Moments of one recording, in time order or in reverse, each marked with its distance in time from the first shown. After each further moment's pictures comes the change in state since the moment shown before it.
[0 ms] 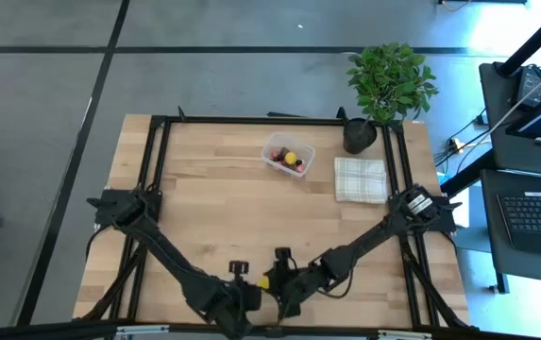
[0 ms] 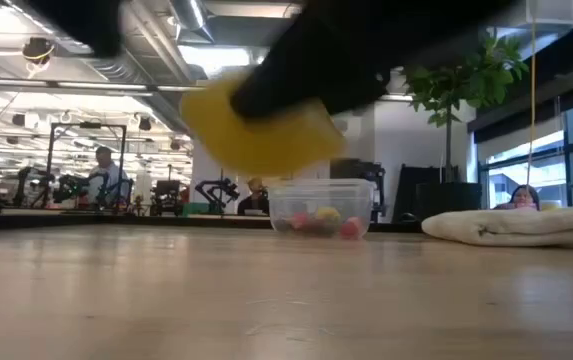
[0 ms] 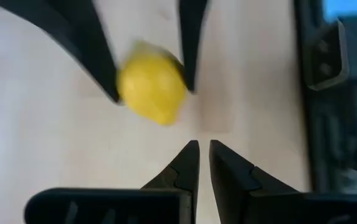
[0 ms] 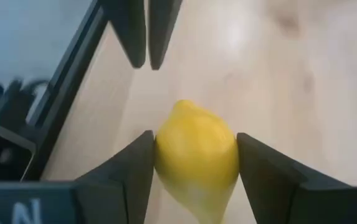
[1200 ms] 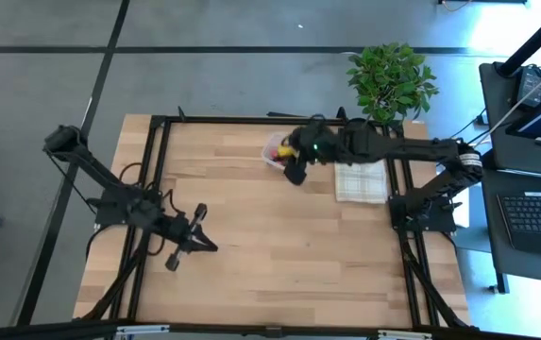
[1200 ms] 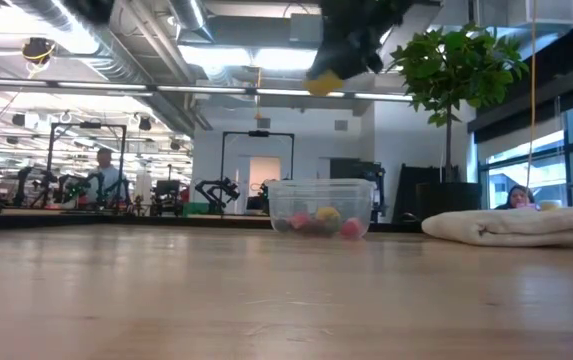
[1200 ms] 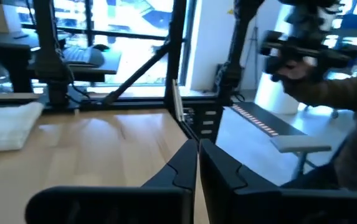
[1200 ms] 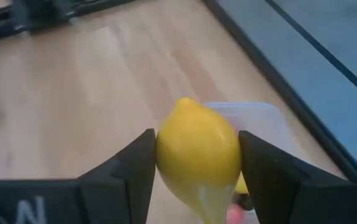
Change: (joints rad) left arm 0.090 -1.157 -1.353 1.411 0.113 0.503; right arm -0.731 -0.520 -0.004 -0.477 -0.116 -0.074
